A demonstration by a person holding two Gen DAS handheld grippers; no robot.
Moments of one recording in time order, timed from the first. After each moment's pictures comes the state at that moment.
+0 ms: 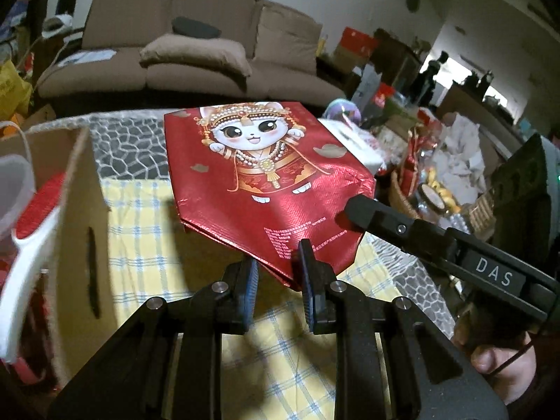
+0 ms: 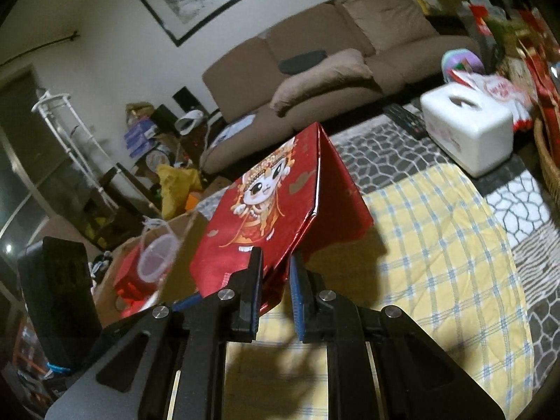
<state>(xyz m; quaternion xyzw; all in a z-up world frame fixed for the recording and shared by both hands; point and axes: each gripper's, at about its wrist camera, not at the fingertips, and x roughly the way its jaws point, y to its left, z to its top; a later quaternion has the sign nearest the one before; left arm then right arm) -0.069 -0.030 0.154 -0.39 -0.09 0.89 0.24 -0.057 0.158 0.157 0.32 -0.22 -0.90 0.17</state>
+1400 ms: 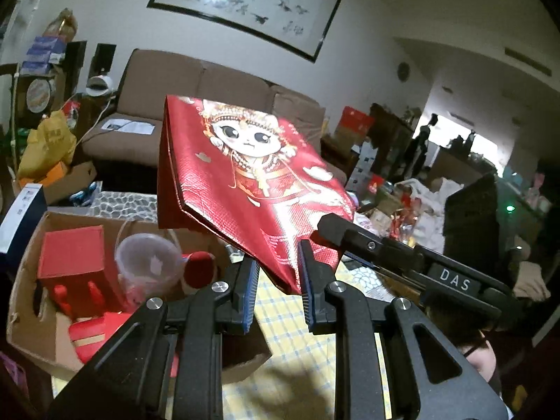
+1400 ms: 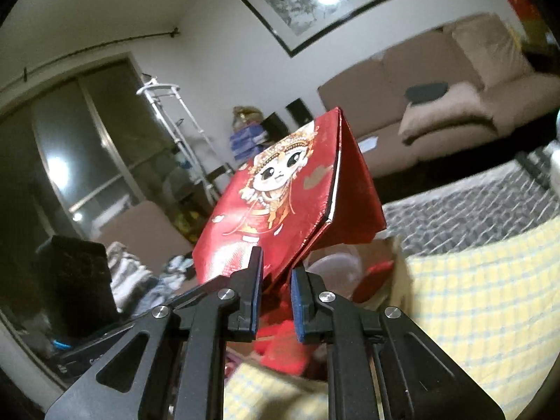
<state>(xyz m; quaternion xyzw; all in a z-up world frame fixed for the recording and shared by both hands) 0.027 -0.225 0.281 -0.25 -0.13 0.93 0.22 -0.016 -0.010 0.251 0.23 -0.22 -0.88 0.36</state>
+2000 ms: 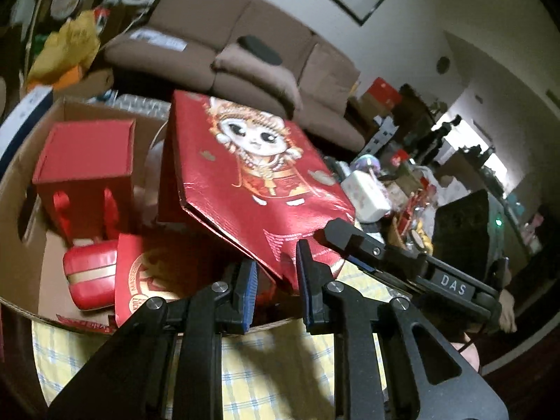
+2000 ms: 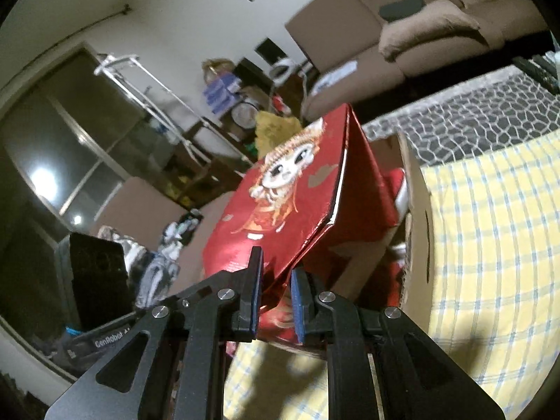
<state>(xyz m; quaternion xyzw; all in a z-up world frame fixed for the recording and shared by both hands) -0.023 -0.290 0.191 -0.39 -0.23 0.87 0.21 -0.051 -0.053 0.163 0.37 -0.25 -0.83 0.34</state>
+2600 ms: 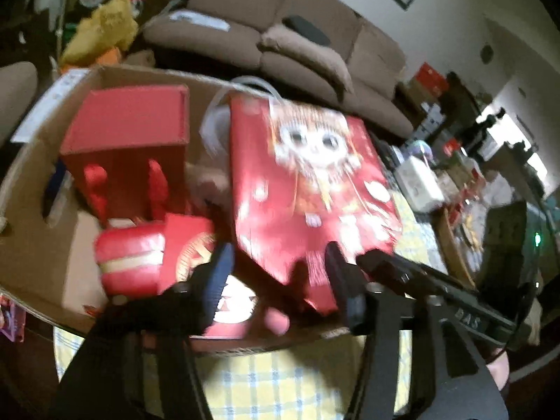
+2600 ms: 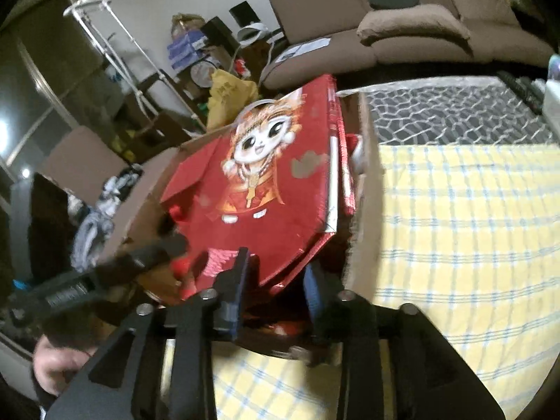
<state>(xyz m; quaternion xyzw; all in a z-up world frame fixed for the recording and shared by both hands) -0.032 -0.294 0.152 -0.43 -0.20 0.87 0.12 -0.054 -0.066 0.131 0.43 -0.12 -0.85 0.27</state>
